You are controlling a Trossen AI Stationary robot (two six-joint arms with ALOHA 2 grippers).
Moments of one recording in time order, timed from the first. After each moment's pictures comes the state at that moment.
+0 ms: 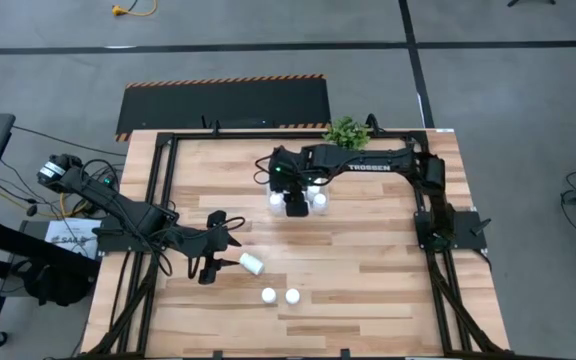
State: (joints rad) left arm -0.45 1.07 0.74 -0.35 -0.25 -0.32; right arm -0.17 2.04 1.76 -0.87 -0.05 -0.33
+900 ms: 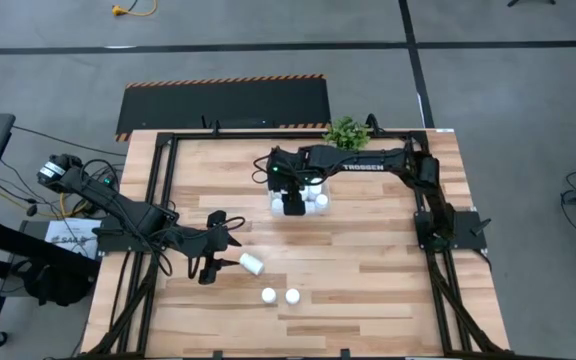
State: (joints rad) left arm -0.45 1.07 0.74 -0.34 -0.25 -0.32; right arm -0.19 2.08 1.76 -0.83 -0.05 -0.34
